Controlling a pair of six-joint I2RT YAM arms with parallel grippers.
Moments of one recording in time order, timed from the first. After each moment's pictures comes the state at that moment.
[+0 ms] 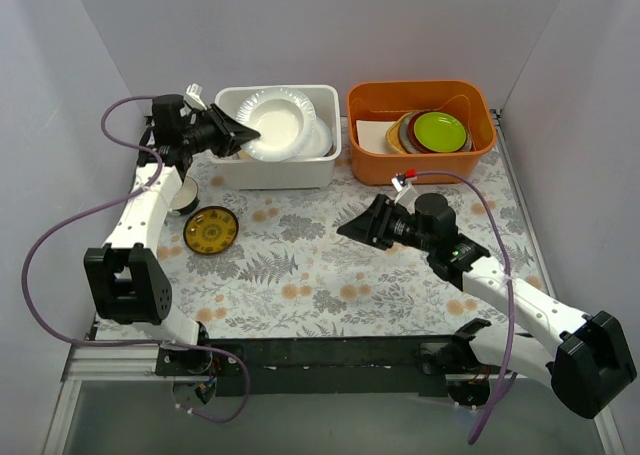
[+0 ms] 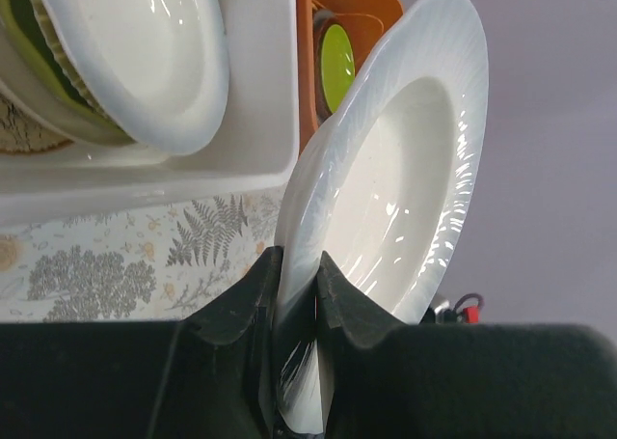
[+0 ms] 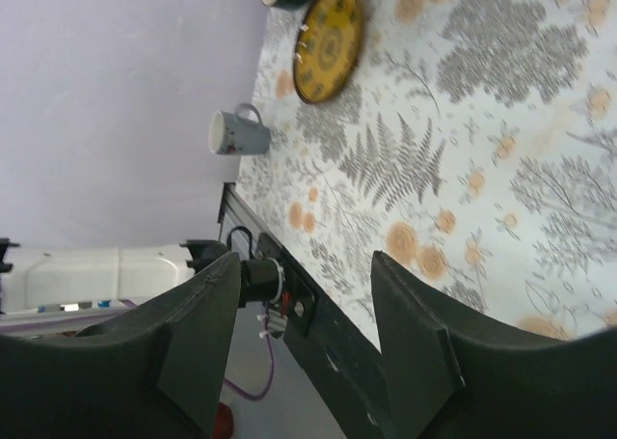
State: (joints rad) left arm -0.02 1.51 1.36 -0.26 0.69 -0.90; right arm 0.63 1.04 0.66 0.11 -0.41 0.99
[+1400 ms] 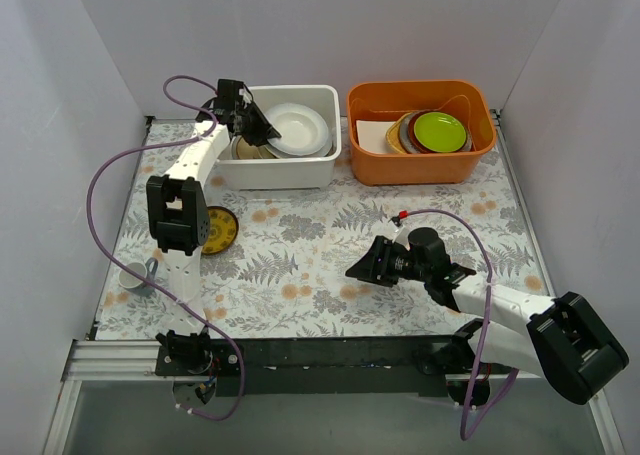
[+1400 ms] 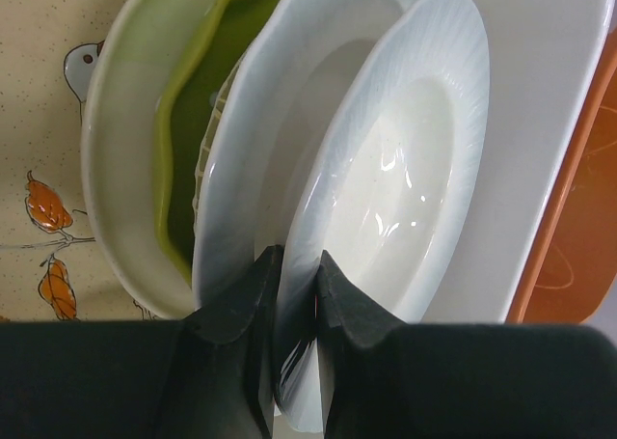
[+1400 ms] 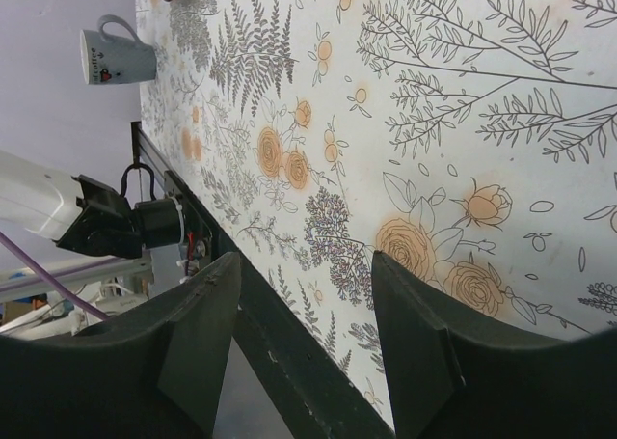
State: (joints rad) left arm -0.17 2.19 2.01 -0.57 0.29 -0.77; right arm 0.63 1.12 0.29 0.31 -0.47 0.94
